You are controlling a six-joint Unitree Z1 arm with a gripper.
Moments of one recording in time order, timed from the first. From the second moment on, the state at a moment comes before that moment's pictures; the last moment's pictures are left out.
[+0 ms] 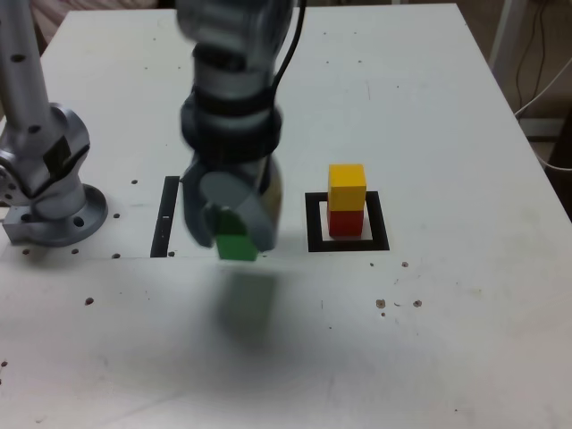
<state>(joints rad) -0.40 1.75 -1.22 1.16 -0.01 -0.24</state>
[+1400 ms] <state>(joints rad) -0.07 1.93 -1.70 1.38 0.00 -0.03</state>
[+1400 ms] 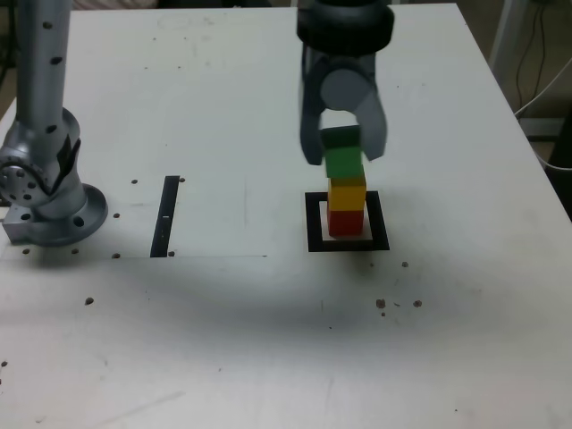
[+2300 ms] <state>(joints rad) -0.07 1.98 -1.70 1.37 -0.01 -0.04</state>
